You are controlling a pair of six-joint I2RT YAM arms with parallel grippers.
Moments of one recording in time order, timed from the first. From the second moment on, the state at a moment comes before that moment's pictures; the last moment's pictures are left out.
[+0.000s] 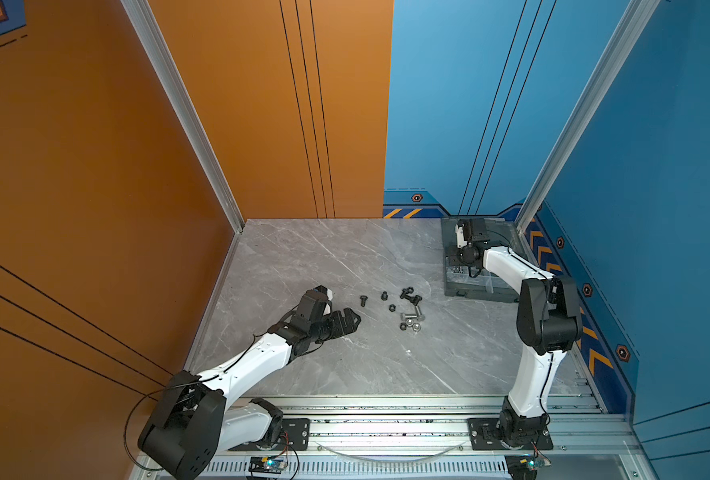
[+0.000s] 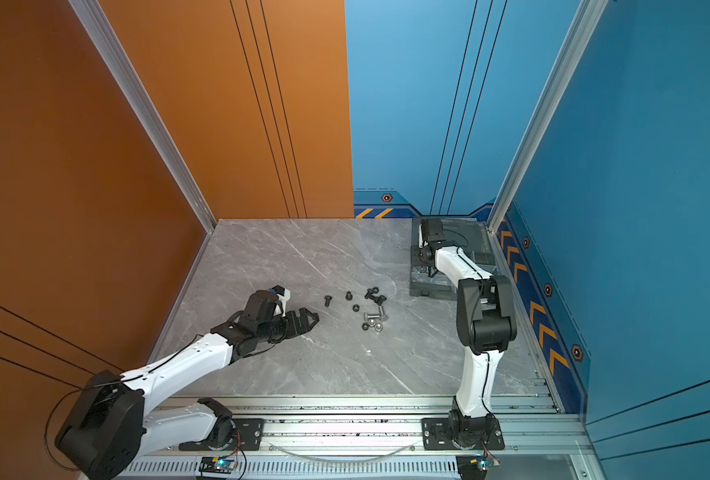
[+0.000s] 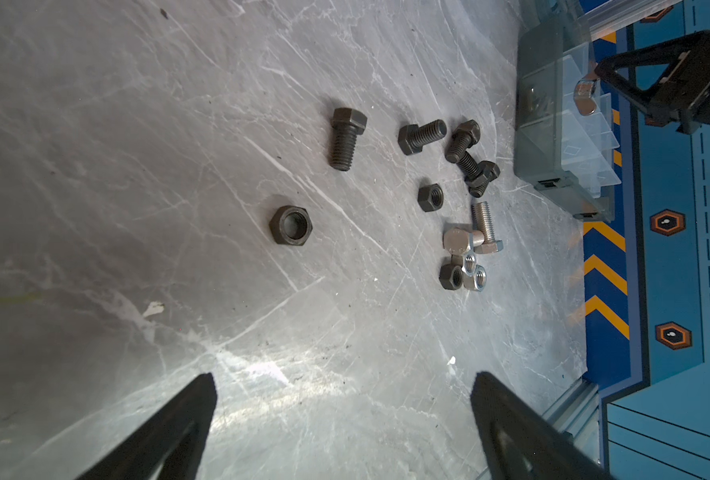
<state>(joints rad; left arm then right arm) -0.48 1.21 0.57 -0.15 0.24 -0.77 0.11 1.97 1.48 -0.42 0.05 0.08</state>
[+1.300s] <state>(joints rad) -0.48 1.19 0.57 -0.16 0.24 -0.77 0.10 1.71 1.36 -0.46 -0.09 0.12</state>
